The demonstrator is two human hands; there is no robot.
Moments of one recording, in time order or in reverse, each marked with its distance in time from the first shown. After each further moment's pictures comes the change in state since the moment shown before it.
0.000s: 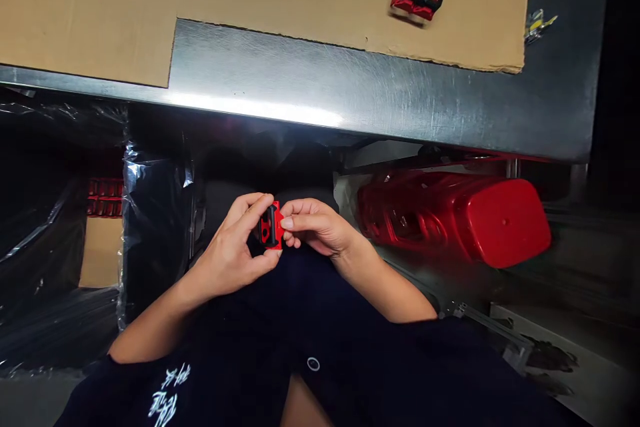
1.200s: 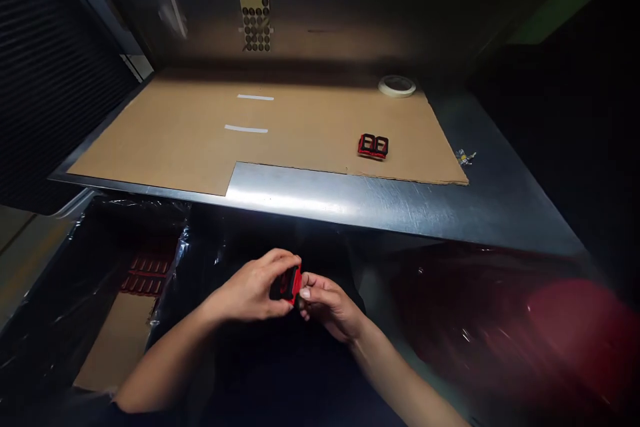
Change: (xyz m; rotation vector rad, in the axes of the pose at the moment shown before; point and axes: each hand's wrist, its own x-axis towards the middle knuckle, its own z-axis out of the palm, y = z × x) left_hand 0.056 -0.005 -0.041 0.120 -0.242 0.159; right_hand 0.013 0.007 -0.010 -0.018 0.043 -0.151
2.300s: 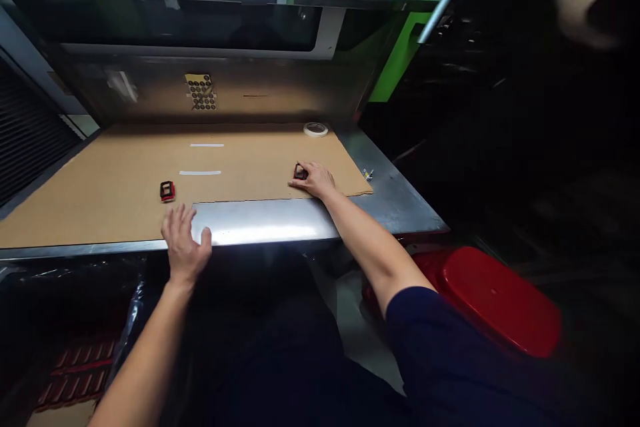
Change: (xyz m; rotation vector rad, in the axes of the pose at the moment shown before) left_hand 0.069 -0.058 -0.062 0.349 0.989 -0.140; right_hand 0.051 -0.279 -0.052 -1.652 0.789 -0.633
